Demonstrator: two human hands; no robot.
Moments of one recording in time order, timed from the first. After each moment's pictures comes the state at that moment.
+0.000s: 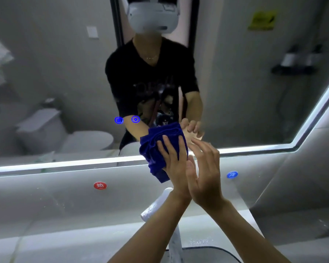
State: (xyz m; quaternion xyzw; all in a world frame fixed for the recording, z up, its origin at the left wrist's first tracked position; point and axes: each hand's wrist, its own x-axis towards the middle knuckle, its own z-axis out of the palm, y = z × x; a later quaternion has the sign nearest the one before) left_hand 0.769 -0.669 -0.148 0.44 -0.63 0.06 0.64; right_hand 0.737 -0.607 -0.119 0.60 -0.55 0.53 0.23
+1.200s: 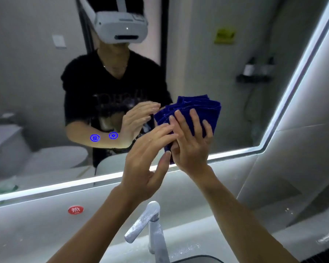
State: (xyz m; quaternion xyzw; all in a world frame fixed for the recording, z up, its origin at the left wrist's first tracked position) left_hand 0.859 -0.659 -0.031 0.07 -0.81 -0.12 0.57; right_hand 0.686 -0.668 -0.066 0.53 -0.55 0.38 0.52
